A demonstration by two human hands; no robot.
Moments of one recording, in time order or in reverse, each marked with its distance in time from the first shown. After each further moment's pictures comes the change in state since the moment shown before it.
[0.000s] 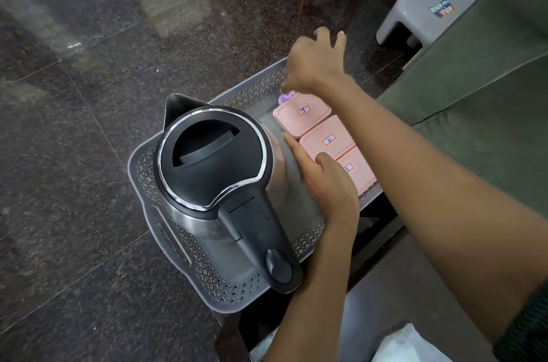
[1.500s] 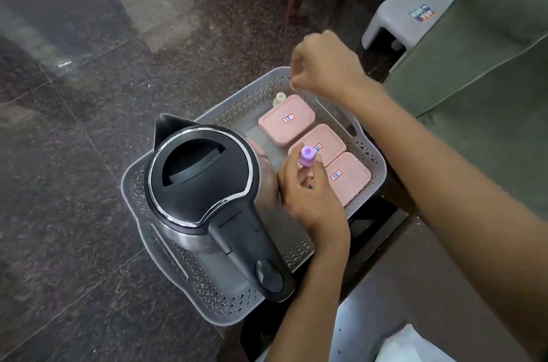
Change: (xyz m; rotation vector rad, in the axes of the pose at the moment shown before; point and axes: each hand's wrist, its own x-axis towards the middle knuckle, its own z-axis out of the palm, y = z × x) left_hand -0.009 -0.006 -0.015 0.001 0.112 0.250; right_hand -0.024 0.033 -0.036 0.230 0.097 -0.118
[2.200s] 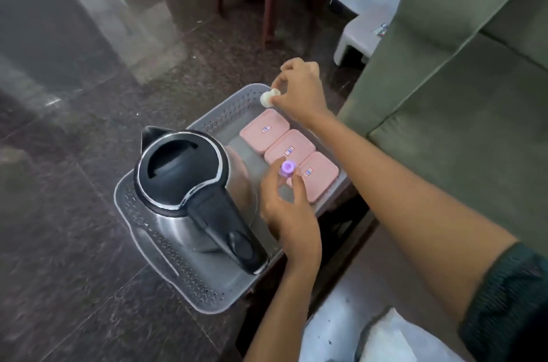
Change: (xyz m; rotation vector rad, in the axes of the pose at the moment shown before) left_hand -0.026 0.009 -0.036 0.149 -0.178 0.215; right_hand -0.026 0.021 0.029 0.293 0.254 0.175
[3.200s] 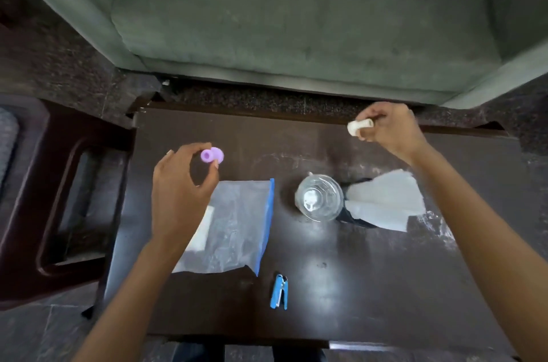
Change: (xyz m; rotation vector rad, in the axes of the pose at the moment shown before) left_hand -0.291 -0.070 0.020 0.768 -1.104 0.680; right_hand -0.577 0.355 -0.241 0.347 0.244 1.009
